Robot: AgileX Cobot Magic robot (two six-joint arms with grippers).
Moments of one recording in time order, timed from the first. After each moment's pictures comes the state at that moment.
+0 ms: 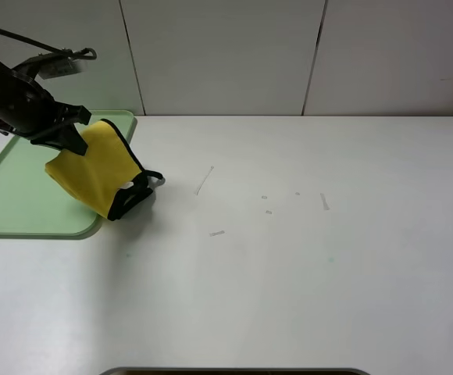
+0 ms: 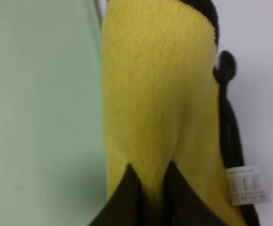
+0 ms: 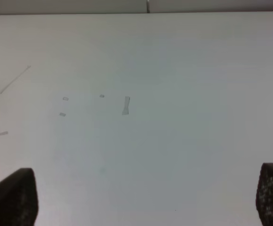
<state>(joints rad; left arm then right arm) 0.01 1.79 -1.15 -0.41 0.60 0.50 0.14 -0.01 -0.49 0.07 1.03 0.00</state>
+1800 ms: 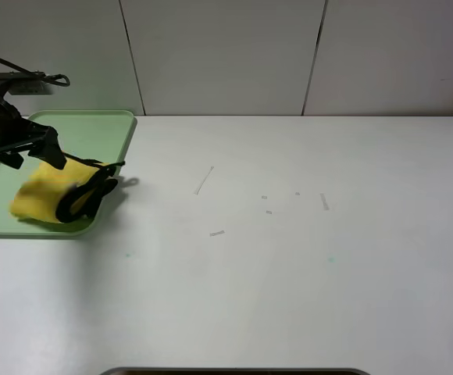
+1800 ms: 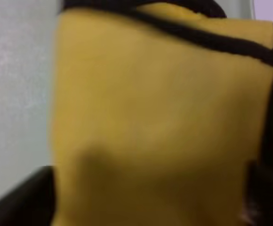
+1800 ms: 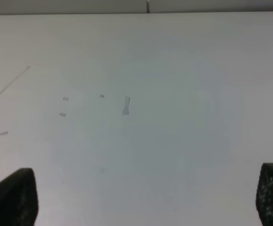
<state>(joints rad) 0.12 1.83 -1.13 -0.20 0.59 0.46 0.14 -0.01 -0.49 0.07 1.03 0.00</state>
